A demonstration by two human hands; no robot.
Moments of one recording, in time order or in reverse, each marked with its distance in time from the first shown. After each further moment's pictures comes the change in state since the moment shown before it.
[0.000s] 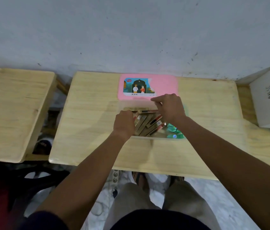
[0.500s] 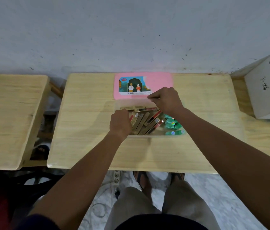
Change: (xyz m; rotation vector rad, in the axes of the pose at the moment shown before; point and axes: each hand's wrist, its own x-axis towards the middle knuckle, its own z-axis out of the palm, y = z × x) left_hand 0.004 -0.006 0.003 -0.036 0.008 -0.007; right_hand 0.010 0.002 -0.008 0.208 -0.057 0.061
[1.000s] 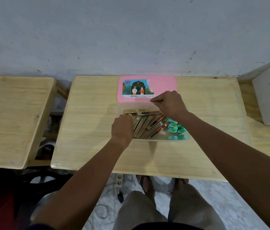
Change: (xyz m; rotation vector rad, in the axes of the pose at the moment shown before) left_hand -0.011 0.004 0.003 0.270 0.055 0.041; right_hand 0.003 0.007 -0.001 -0.010 -0.016 -0.040
